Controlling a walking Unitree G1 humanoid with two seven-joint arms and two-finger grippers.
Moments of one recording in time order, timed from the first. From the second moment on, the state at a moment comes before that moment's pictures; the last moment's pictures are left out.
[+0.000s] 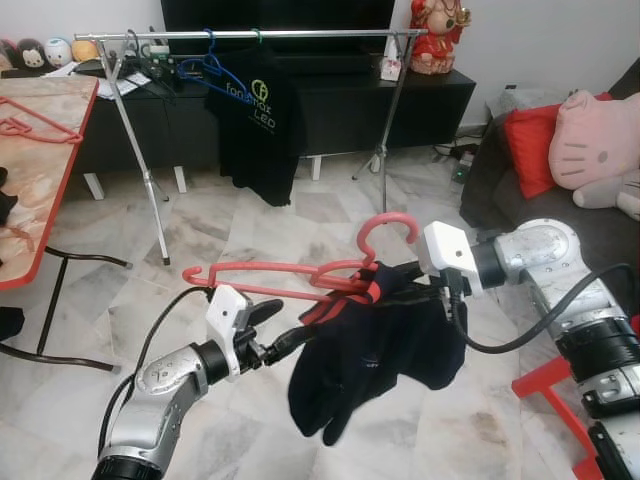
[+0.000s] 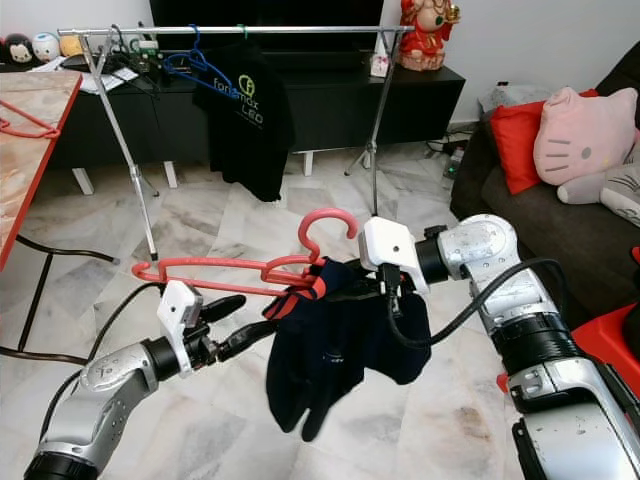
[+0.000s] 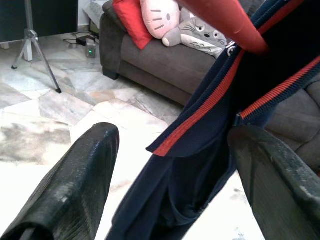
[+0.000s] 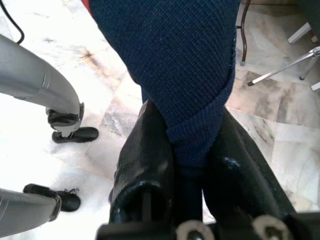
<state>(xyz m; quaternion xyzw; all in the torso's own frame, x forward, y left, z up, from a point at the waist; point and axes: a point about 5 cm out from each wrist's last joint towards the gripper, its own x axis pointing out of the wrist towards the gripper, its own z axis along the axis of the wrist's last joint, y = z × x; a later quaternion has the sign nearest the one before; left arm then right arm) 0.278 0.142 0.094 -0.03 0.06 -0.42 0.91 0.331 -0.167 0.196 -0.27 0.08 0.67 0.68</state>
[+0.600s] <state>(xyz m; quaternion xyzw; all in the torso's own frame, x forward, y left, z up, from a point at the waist) 0.275 0.129 0.088 -0.04 0.07 -0.46 0.88 0.327 -0.169 0.204 -0.29 0.08 0.68 0.67</state>
